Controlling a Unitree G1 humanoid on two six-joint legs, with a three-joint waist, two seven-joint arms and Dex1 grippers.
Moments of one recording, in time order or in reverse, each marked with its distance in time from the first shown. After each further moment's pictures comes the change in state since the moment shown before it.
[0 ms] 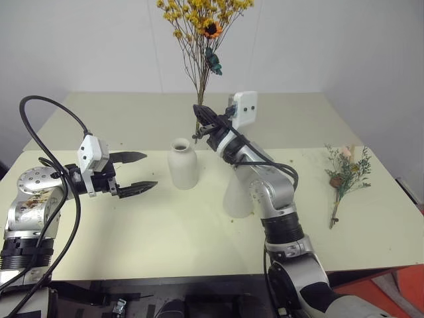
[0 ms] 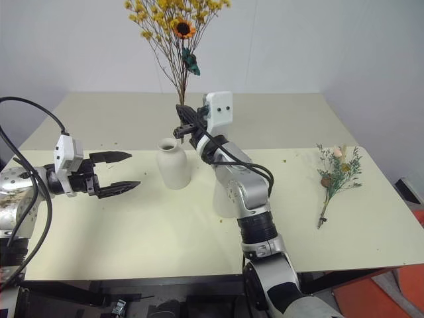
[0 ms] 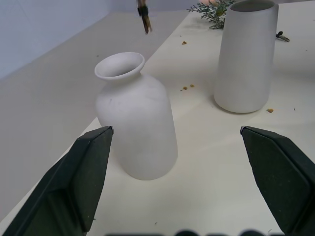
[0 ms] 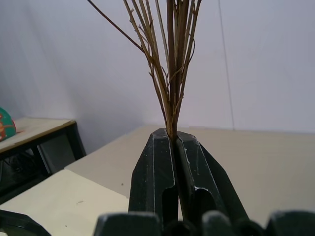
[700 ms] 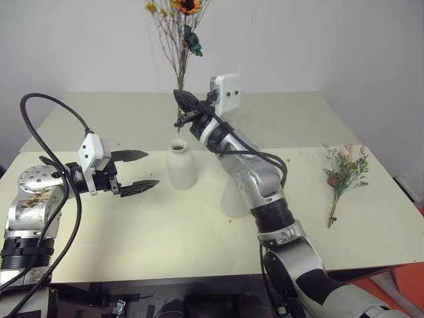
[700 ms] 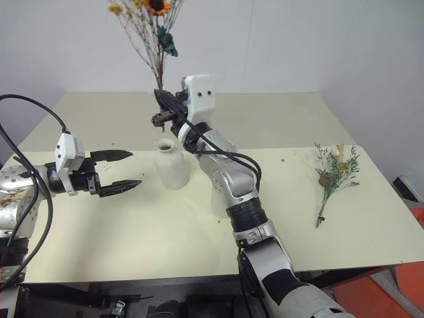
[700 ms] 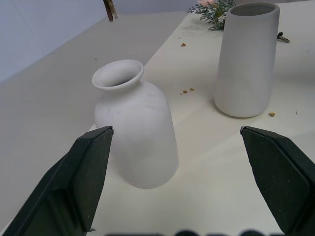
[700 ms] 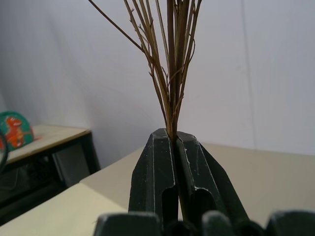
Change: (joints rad) left arm -0.005 0.001 -0.009 -0.011 0.001 0.006 0.008; right arm -0.120 0.016 0.096 0.080 0.065 -0.056 -0.030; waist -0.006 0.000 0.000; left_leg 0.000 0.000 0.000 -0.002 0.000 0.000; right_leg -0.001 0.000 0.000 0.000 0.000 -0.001
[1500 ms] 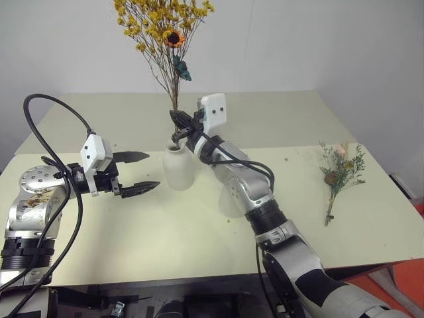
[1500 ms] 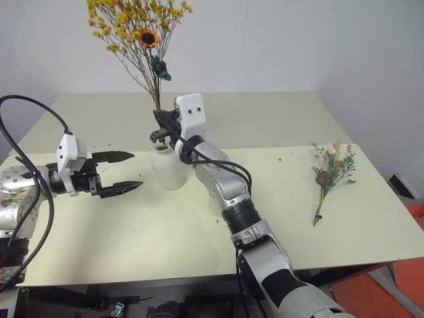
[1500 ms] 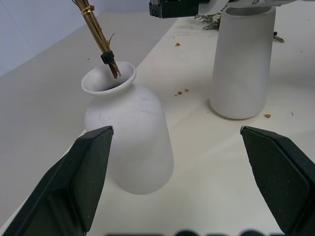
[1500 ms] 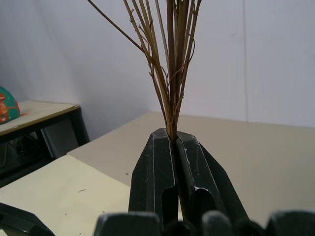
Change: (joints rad) left arm 0.005 0.002 -0.004 -0.012 0.000 0.015 0.001; right arm 0.000 0.000 0.046 0.172 -0.028 -0.094 -0.014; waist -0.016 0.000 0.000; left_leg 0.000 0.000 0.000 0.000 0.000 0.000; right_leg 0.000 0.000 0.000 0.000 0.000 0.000
